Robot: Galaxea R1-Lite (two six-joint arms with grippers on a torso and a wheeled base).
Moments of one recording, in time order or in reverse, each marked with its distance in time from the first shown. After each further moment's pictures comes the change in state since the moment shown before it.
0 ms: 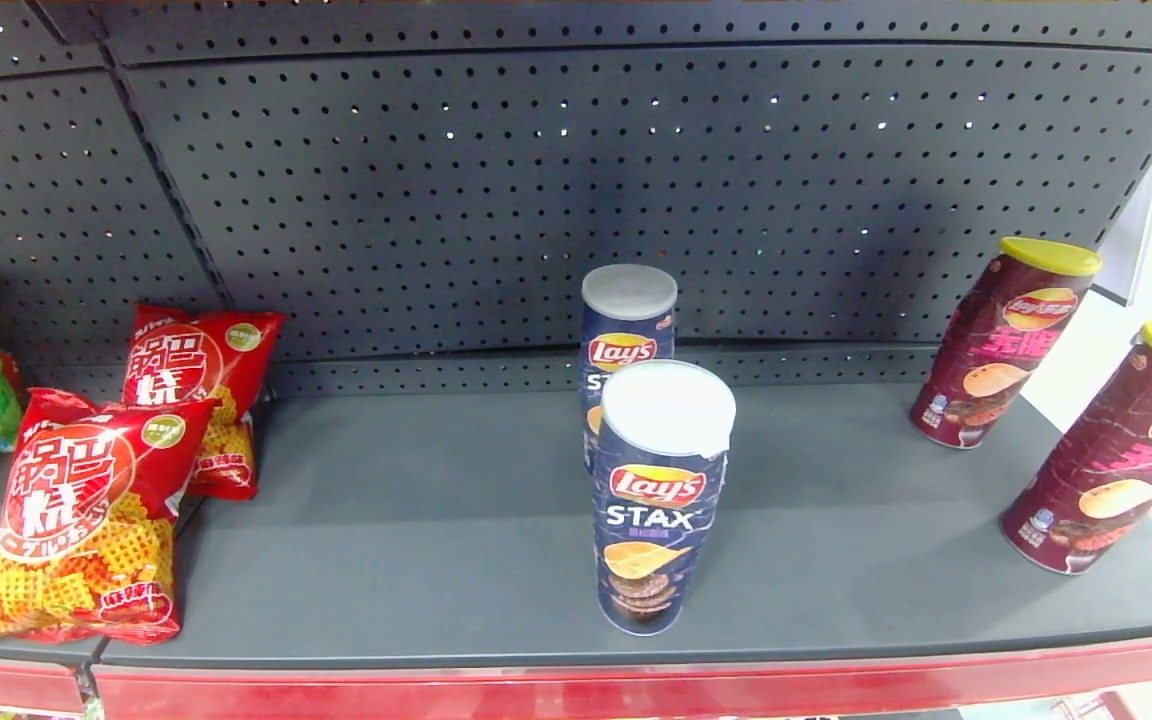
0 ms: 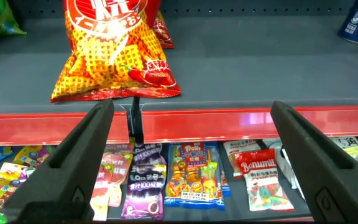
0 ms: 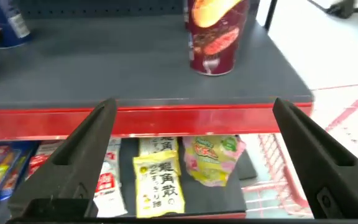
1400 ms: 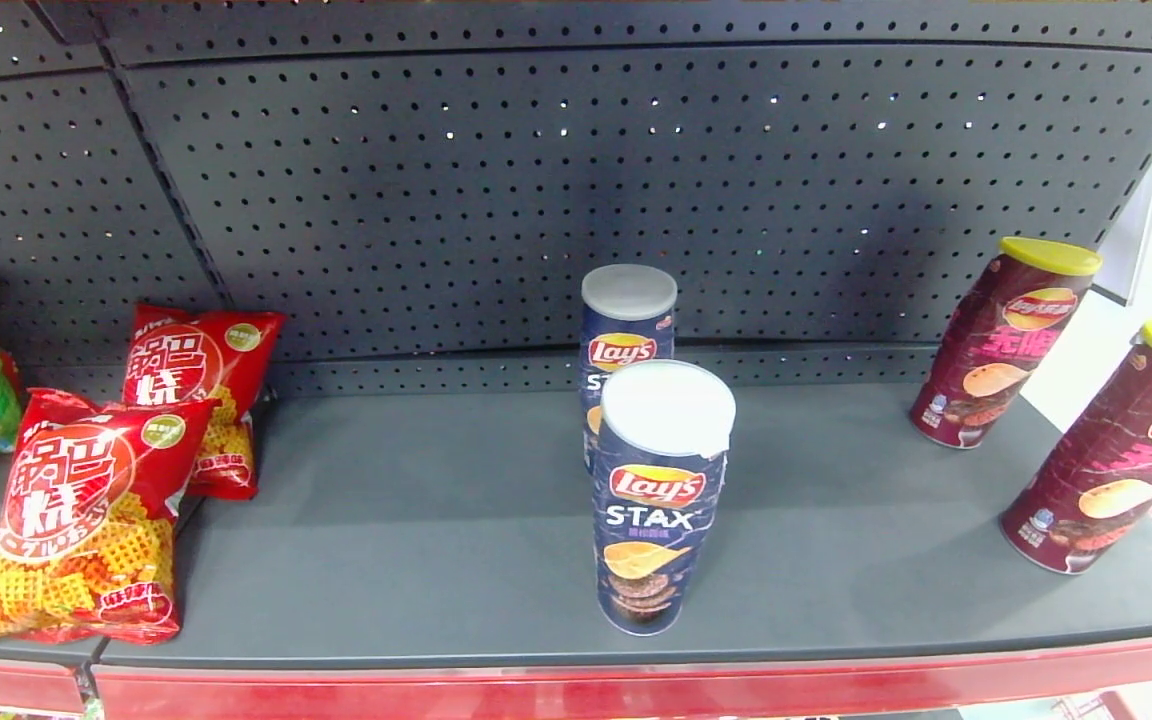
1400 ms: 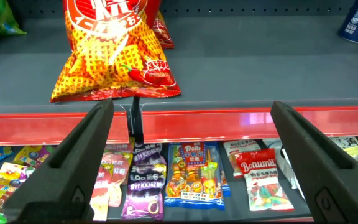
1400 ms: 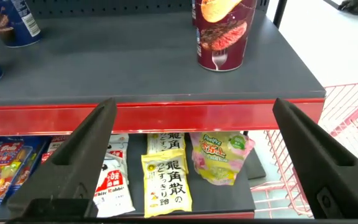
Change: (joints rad) left arm 0.000 0.000 0.000 0.000 0.000 0.000; right arm 0.006 -0.017 0.002 0.000 0.005 0.008
